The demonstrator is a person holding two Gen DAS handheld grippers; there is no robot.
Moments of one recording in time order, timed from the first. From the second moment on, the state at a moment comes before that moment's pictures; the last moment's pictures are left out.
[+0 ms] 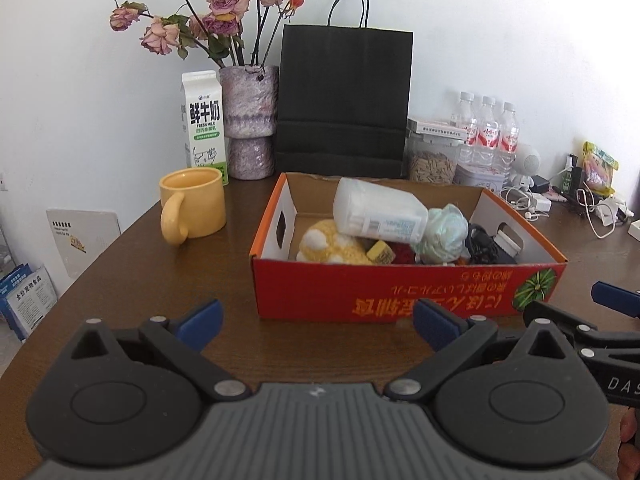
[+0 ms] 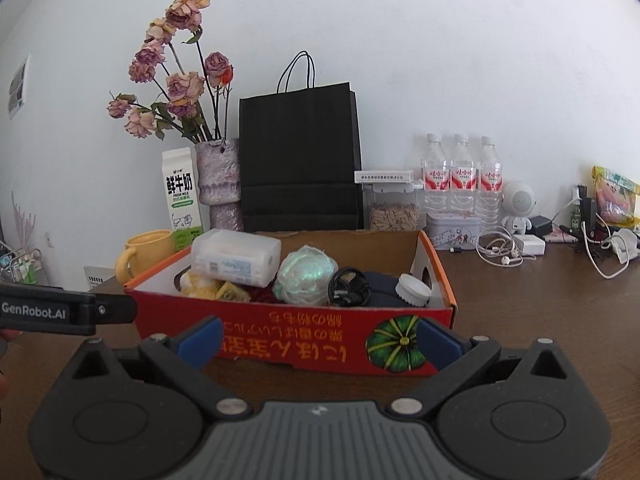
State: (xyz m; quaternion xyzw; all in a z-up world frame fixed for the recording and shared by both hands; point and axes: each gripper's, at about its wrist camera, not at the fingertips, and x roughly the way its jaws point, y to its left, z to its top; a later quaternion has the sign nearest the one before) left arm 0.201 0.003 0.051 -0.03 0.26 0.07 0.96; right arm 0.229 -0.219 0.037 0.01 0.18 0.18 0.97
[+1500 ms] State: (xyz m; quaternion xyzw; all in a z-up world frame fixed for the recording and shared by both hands) left arm 0.168 -0.005 0.051 -0.03 0.28 0.07 0.96; right arm 0.191 -0.231 0.050 0.01 0.19 0.18 0.96
